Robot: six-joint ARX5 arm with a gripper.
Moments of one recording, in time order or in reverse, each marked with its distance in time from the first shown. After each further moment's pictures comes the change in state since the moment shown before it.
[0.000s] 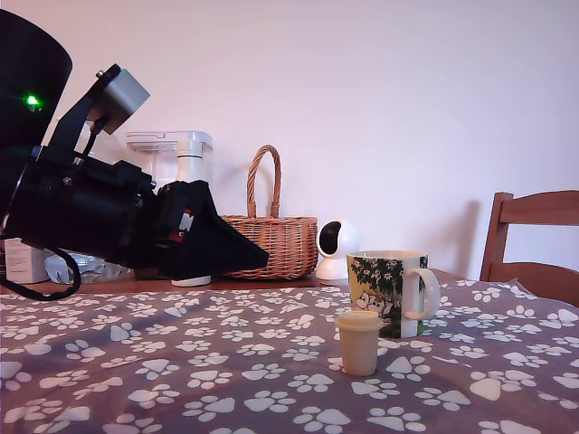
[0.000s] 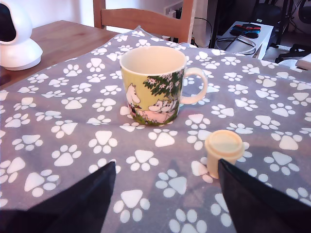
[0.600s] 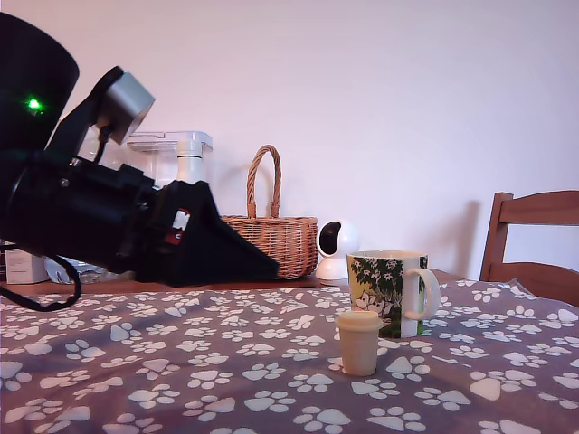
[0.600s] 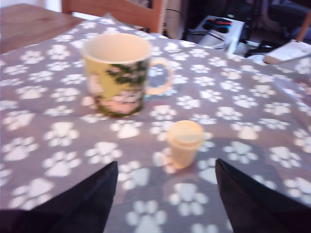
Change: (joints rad) arm -0.046 0.000 0.000 -0.047 0.079 -0.033
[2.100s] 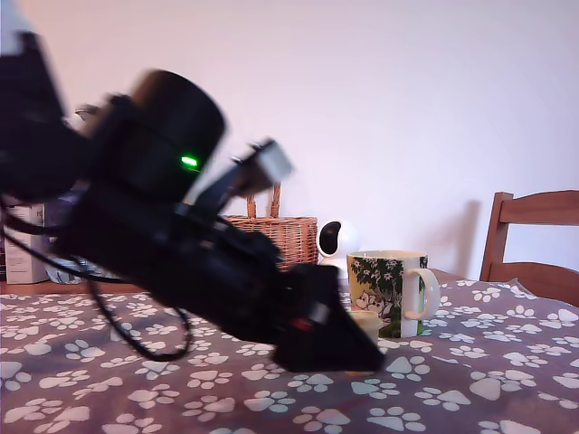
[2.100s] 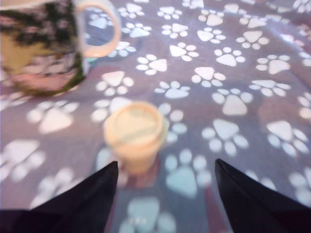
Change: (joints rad) arm -0.173 0.274 0.281 -0.218 -0.122 0.050
